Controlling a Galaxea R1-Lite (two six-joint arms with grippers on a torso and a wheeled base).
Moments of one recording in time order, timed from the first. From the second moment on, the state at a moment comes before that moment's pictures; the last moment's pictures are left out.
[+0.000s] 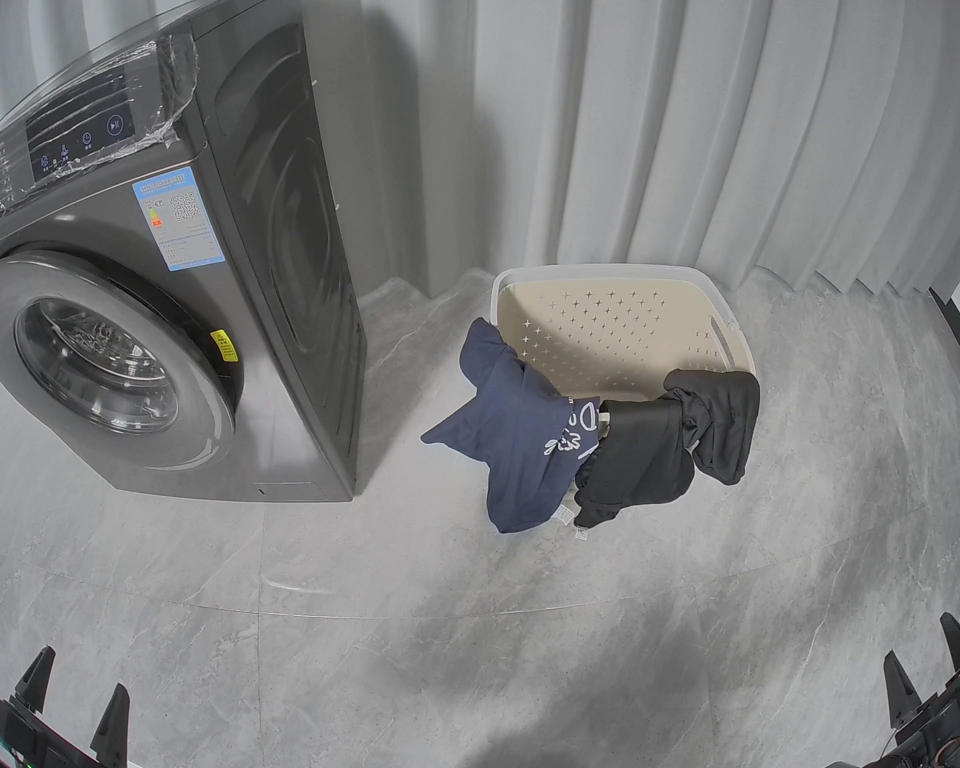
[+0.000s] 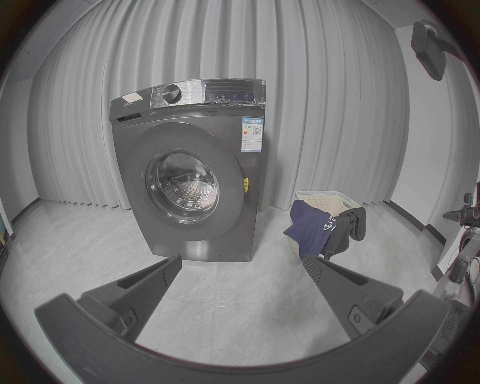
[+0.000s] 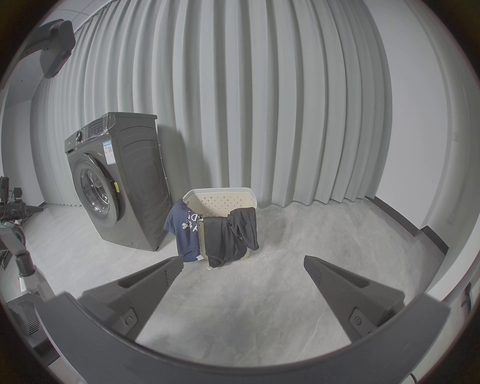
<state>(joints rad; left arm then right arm) 0.00 0.02 -0.02 0.01 0.00 -0.03 -0.01 0.02 -0.02 0.00 0.03 -0.01</state>
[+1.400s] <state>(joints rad) 0.00 0.02 -0.02 0.01 0.00 -0.03 -0.01 0.02 -0.02 0.00 0.03 -0.01</state>
